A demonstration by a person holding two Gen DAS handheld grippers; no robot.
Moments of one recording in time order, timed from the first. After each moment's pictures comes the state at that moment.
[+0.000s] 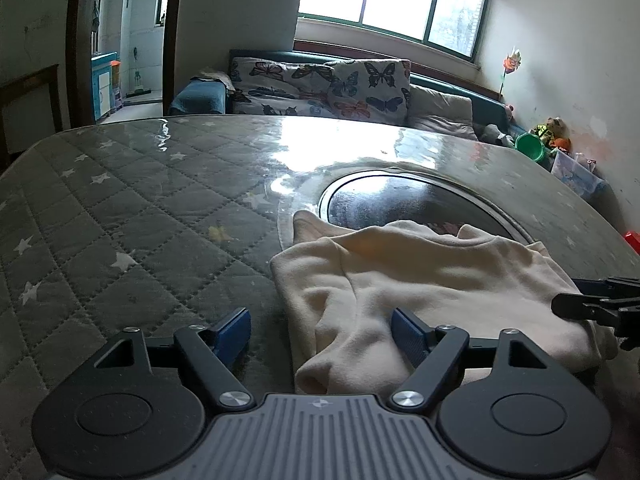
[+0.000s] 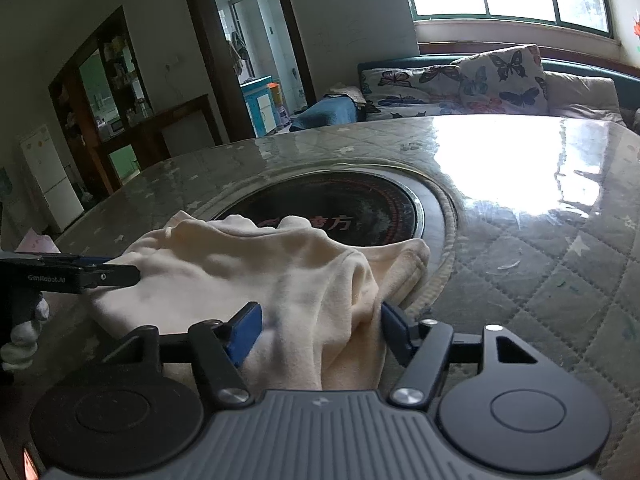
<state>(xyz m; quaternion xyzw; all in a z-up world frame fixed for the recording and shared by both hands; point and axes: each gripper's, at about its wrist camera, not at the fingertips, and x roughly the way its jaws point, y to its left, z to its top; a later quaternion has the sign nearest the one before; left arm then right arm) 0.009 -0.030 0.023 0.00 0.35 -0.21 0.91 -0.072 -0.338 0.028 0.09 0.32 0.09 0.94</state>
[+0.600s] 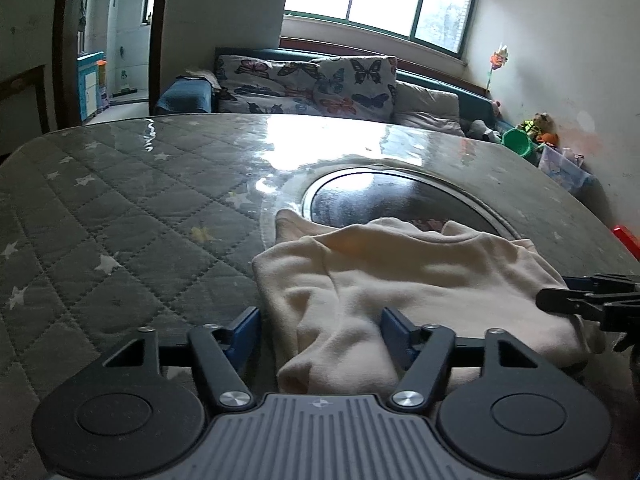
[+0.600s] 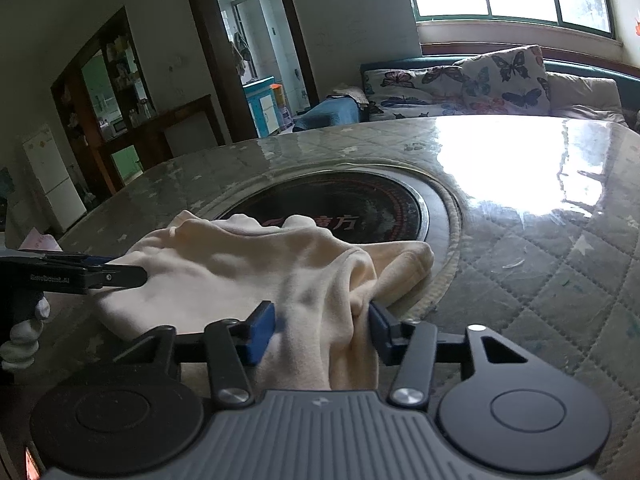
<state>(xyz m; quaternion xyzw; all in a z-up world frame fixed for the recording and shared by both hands) 0.009 -0.036 0.022 0.00 0.35 -0.23 0.91 -0.074 -0.334 0.028 0.09 0.32 0.10 0.94</state>
